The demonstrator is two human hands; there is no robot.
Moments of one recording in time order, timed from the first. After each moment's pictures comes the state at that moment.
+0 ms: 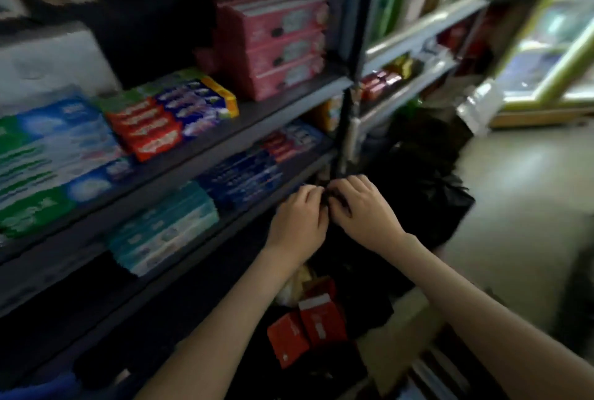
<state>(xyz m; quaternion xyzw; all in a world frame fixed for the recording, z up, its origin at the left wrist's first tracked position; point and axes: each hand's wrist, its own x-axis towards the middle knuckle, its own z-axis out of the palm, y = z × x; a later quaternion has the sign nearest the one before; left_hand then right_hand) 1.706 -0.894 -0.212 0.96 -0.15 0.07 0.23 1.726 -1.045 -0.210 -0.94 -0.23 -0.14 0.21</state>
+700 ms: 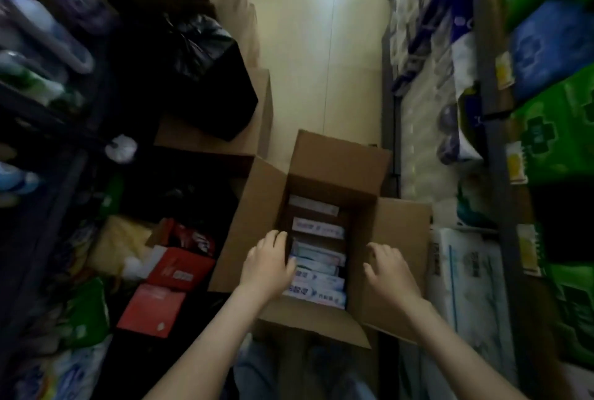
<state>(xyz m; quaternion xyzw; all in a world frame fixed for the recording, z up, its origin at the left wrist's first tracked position) 1.549 -1.247 -0.500 0.88 -0.32 -0.35 0.08 1.383 -1.427 -0.516 -0.86 0.38 0.20 0.27</state>
